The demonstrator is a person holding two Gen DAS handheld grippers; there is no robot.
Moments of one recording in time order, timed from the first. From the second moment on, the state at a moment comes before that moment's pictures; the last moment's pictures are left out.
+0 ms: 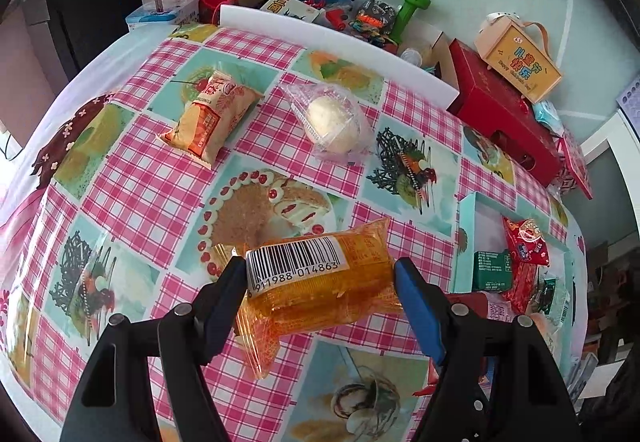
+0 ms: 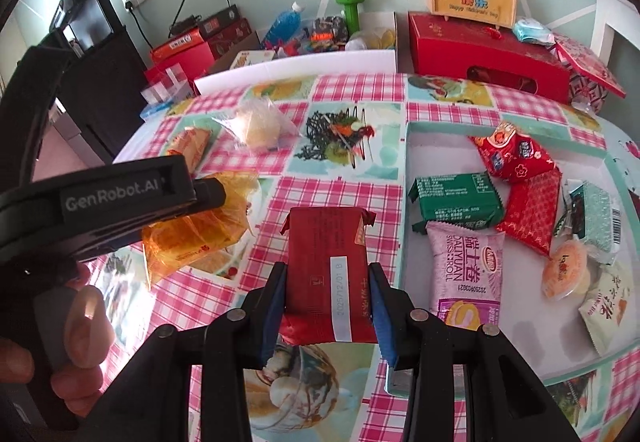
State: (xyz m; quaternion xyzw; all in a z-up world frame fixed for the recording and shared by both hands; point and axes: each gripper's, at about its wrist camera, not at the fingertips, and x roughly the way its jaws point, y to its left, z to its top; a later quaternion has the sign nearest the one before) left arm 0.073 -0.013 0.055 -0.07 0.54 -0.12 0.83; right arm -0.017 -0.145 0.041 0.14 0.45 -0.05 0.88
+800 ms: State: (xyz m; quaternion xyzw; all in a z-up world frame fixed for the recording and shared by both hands) left arm 0.003 -0.132 0.068 0.04 0.49 -0.26 0.83; right arm -0.109 -0.320 0.065 0.23 0.40 -0.32 0.83
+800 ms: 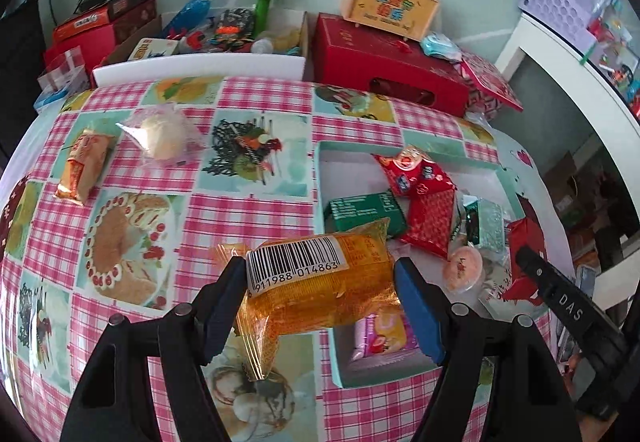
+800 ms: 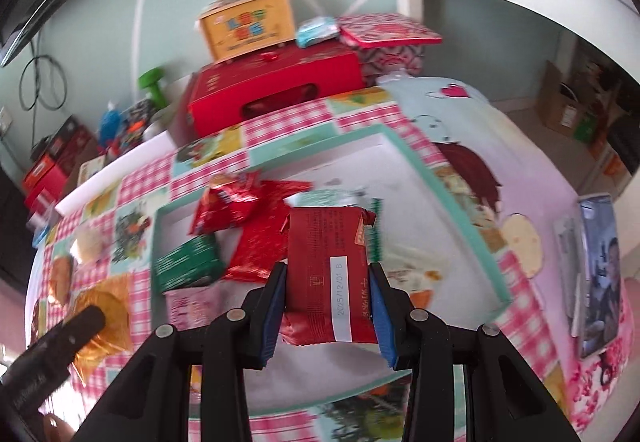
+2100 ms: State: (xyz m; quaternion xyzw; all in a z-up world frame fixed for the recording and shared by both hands) left arm -0.007 -0.215 0.053 0.08 0.47 -0.33 0.81; right arm -0.098 -0.365 0.033 0.26 0.41 -0.31 0.82
